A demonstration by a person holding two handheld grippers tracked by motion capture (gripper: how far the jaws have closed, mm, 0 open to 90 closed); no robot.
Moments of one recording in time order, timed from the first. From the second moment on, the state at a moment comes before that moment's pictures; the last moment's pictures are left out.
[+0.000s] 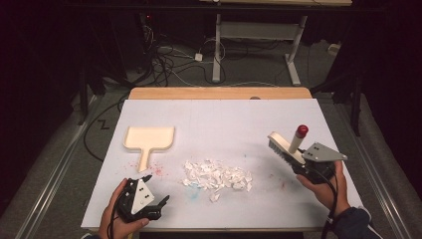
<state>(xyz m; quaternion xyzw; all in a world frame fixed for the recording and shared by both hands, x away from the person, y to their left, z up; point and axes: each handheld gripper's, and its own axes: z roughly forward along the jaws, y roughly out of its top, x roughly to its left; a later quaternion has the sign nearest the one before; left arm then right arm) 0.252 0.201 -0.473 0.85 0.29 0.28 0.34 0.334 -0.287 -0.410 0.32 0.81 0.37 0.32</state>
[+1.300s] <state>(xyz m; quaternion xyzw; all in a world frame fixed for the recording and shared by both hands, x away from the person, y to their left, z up) 0.253 0.201 -0.474 0.85 0.30 0.28 0.34 0.334 -0.144 -0.440 0.32 0.80 0.44 0.24</state>
